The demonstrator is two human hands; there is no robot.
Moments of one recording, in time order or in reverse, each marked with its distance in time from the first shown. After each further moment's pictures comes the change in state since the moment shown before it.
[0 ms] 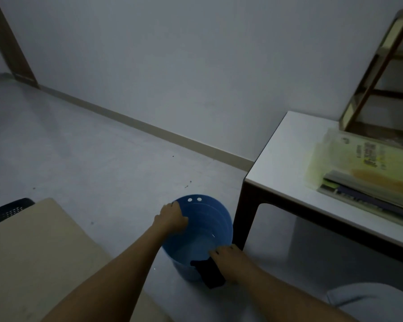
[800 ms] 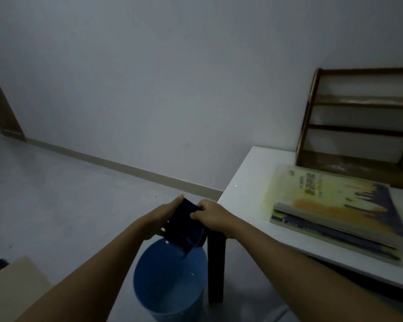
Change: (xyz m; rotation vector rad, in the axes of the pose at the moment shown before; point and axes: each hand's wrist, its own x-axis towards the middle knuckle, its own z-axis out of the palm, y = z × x) left_hand -0.062 0.131 -0.100 -0.566 -0.250 0.142; right_hand -0.074 0.080 -0.205 1.109 0.390 0.112
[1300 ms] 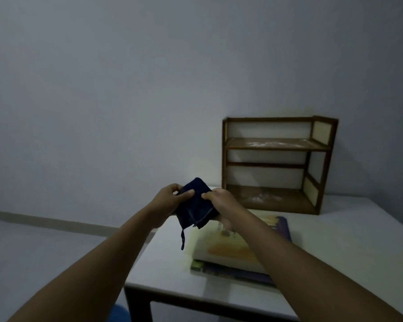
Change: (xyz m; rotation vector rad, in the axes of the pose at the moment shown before) left_hand 0.051 0.226 0.138 -0.156 -0.056 0.494; right_hand -0.069 0.028 -0.236 0.641 0.466 0.088
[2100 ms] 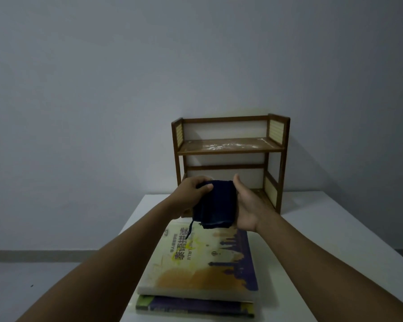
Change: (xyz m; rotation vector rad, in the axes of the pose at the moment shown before) left_hand 0.092 0.060 0.165 0.256 -0.291 0.255; right_hand 0.028 0.004 -0.191 0.563 -0.132 0.170
